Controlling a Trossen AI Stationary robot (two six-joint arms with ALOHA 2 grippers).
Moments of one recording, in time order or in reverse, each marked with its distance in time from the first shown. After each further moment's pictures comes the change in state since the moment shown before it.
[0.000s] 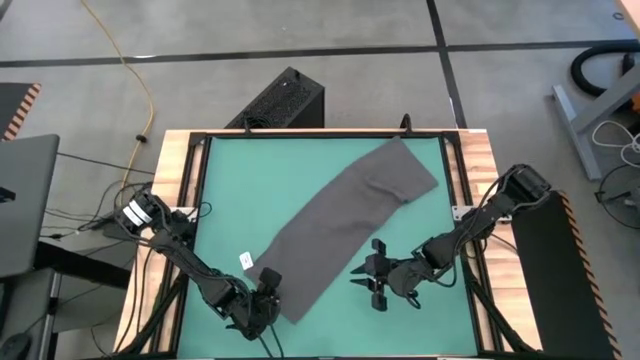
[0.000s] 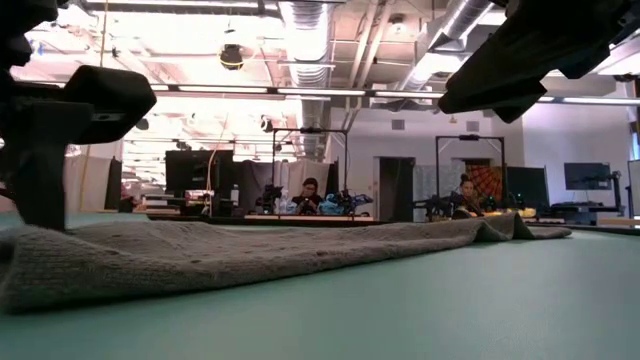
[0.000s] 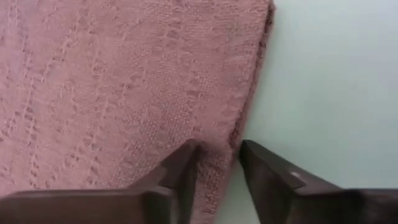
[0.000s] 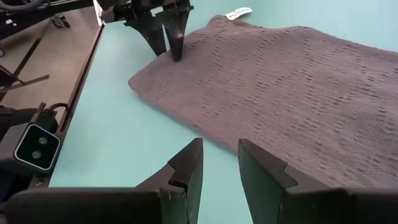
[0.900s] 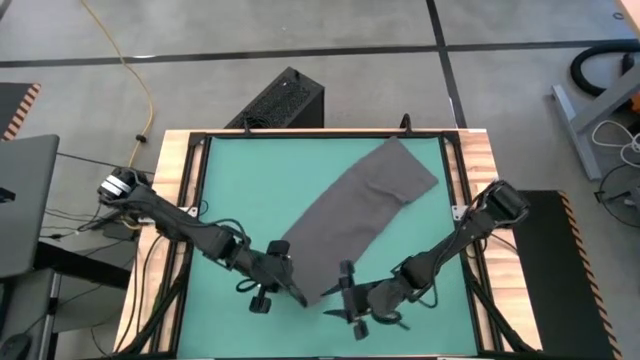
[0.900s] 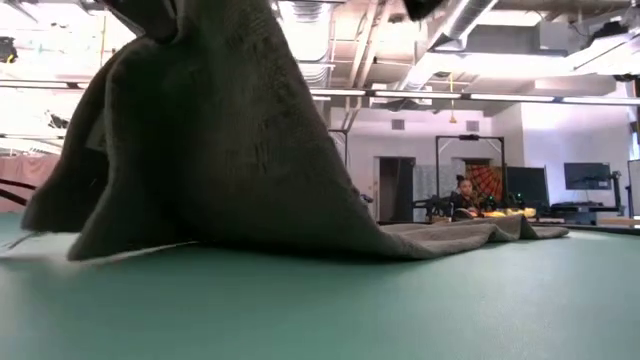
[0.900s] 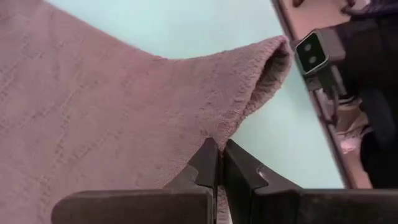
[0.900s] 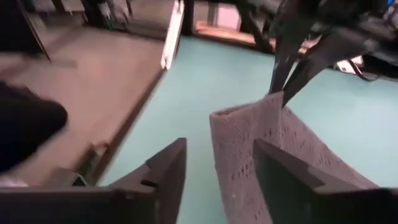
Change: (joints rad) left arm 0.280 -0.327 0.083 -0.052 0.369 -0.116; right arm 0.023 0.257 0.362 0.072 -0.052 -0.455
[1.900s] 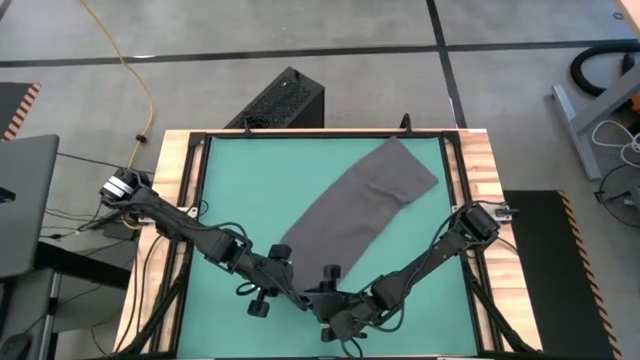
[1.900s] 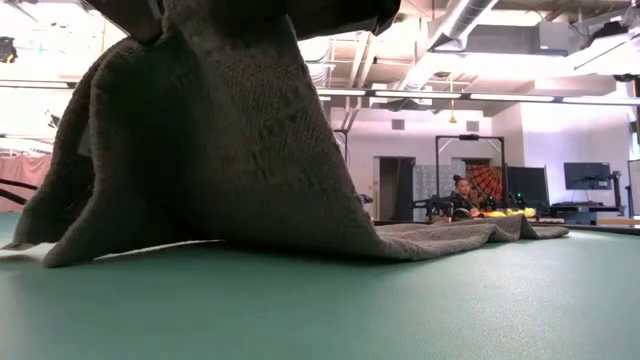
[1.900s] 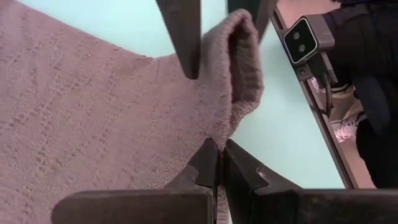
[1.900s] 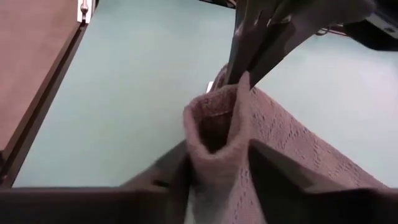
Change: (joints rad) left arm -0.017 0.024 0.000 0.014 0.026 0.039; right arm -0.016 0.272 0.382 -0.366 0.240 0.150
